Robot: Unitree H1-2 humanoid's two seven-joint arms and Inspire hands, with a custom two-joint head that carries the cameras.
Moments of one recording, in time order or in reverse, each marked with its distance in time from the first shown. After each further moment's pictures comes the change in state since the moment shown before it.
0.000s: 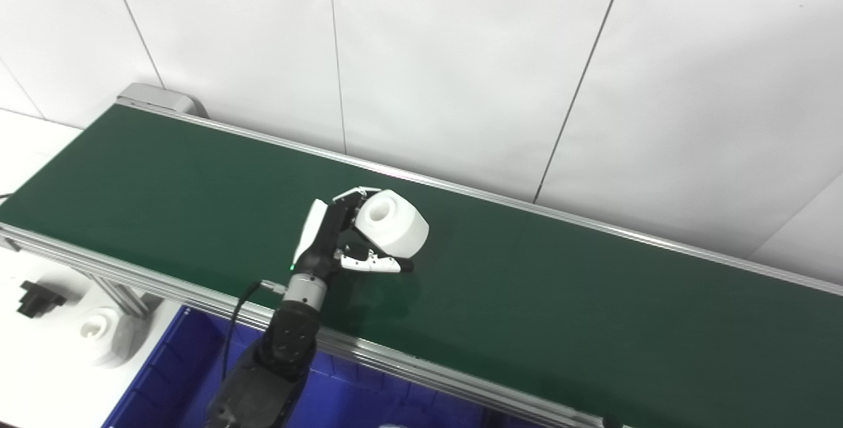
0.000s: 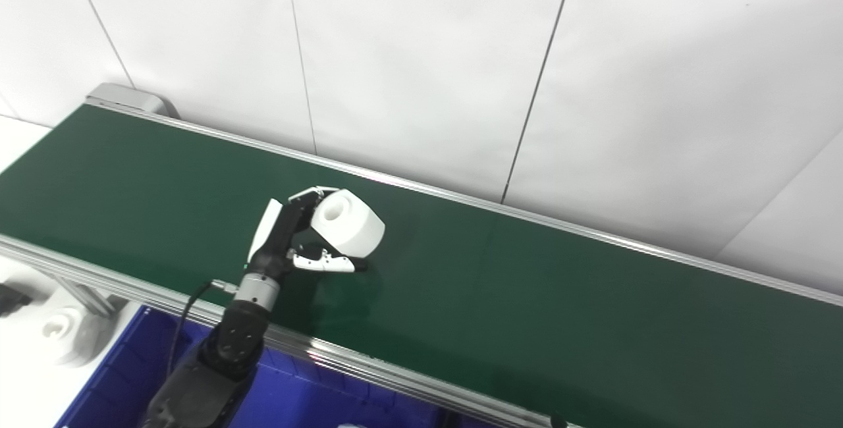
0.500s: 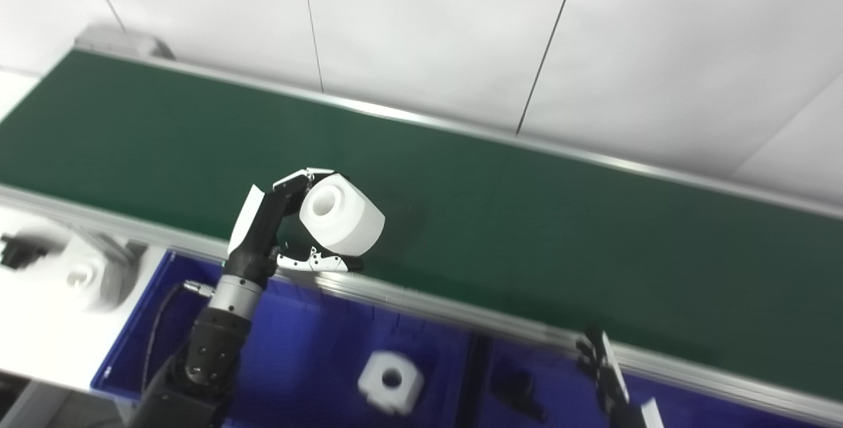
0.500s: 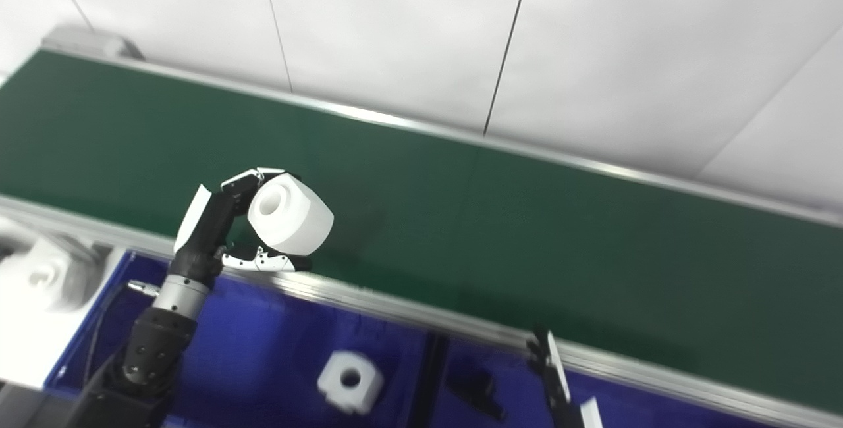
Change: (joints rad) left arm 0.310 0.095 -0.026 -0.272 -0.021 -0.093 -0.139; right arm 0.008 0.000 -0.005 -0.087 0.006 0.074 0.031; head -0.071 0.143
